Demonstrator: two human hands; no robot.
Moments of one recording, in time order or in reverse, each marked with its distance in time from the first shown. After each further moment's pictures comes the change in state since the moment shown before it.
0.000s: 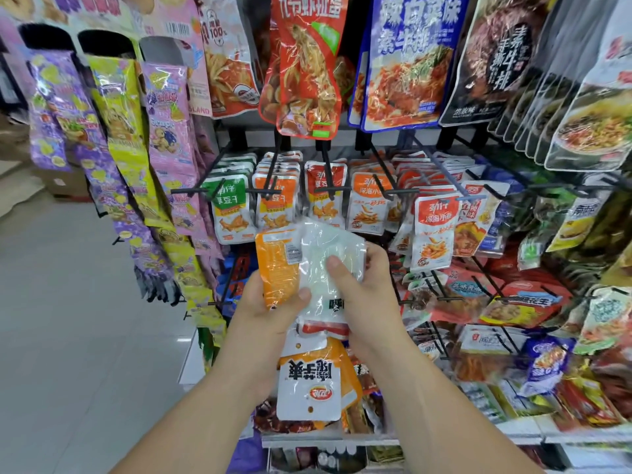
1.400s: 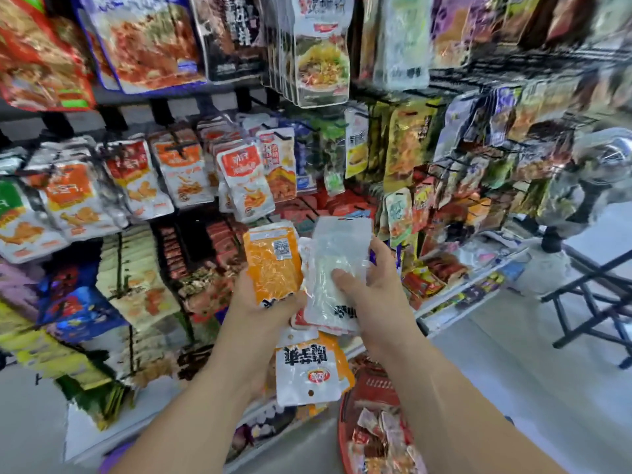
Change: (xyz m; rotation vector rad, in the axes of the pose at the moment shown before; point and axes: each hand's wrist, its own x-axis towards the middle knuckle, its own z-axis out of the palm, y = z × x) left_hand -0.077 -0.068 0.117 0.176 -0.433 -0.123; right_hand -0.136 -0.025 -0.180 -0.086 0.400 -0.064
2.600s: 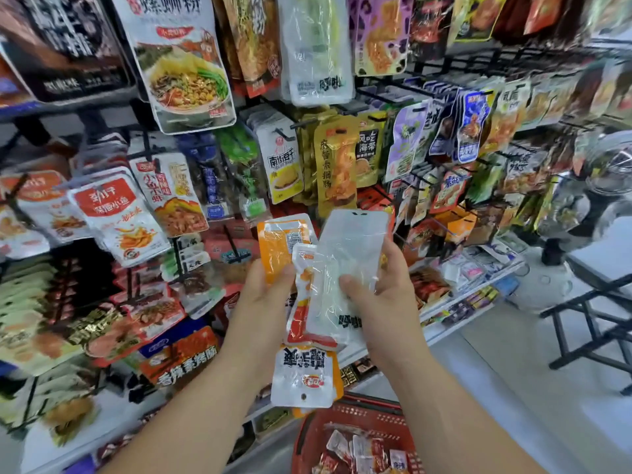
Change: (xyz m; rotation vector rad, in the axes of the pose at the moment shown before) left_hand 0.089 -0.001 0.186 -0.031 0.042 -0.016; right_hand 0.094 -0.045 -0.154 0.008 0.039 -0.051
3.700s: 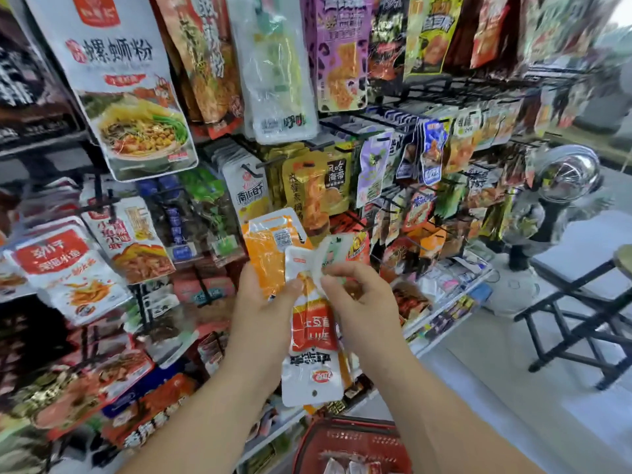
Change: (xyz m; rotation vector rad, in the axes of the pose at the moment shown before) left_hand 0.035 0.017 0.036 -0.032 -0.038 0.118; right_hand 0.038 -0.008 0.001 -0.384 0.098 -0.168
